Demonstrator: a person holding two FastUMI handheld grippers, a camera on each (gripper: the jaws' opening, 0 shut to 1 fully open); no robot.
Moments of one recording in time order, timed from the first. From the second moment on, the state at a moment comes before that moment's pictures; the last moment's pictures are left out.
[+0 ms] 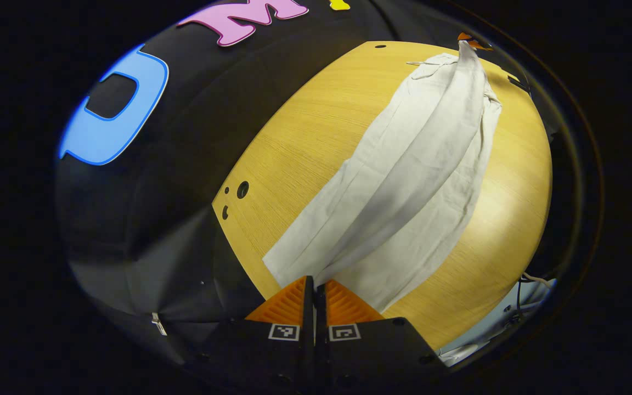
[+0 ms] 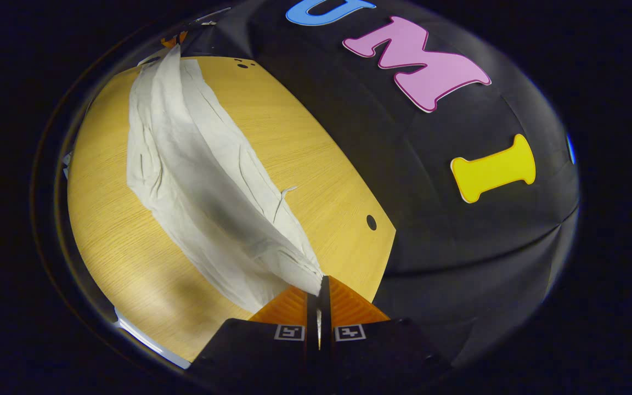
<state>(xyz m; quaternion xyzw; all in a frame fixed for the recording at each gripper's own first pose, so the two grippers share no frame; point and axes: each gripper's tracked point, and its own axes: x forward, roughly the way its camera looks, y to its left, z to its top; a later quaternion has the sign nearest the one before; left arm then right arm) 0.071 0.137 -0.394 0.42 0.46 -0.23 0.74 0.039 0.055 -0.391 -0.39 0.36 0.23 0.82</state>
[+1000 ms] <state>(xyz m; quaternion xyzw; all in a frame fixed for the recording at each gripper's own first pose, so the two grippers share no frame) 0.122 0.151 -0.513 0.40 0.53 -0.23 0.71 0.078 0.067 -0.514 -0.38 0.46 0.23 0.77</state>
